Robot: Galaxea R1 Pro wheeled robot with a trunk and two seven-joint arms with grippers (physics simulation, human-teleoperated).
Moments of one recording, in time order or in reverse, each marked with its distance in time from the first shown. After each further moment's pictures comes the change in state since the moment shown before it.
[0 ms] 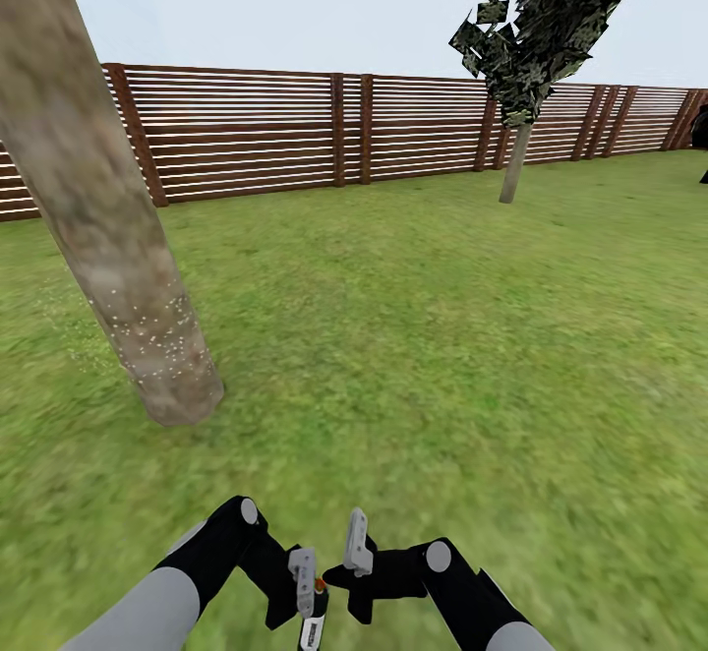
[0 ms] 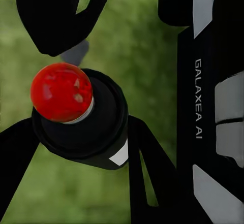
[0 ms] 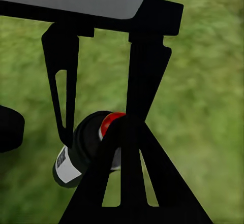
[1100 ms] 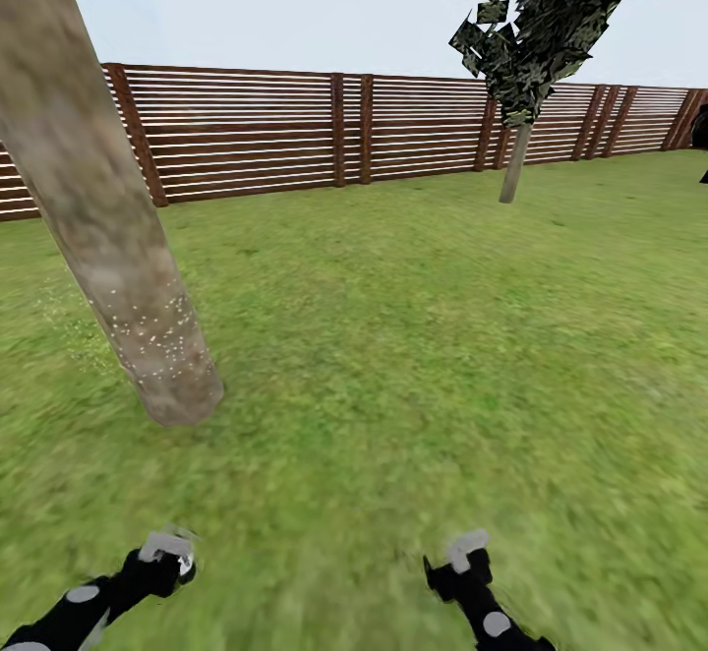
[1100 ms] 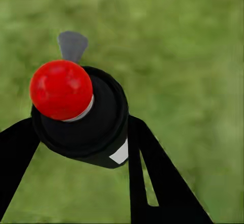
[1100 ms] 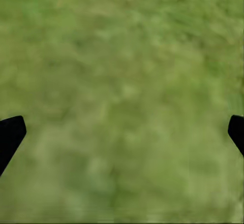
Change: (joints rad) left arm 0.095 0.314 0.476 0.280 0.467 -0.191 0.839; right arm 0.006 -0.099 -0.377 0.366 -0.007 -0.039 -0.994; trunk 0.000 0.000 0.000
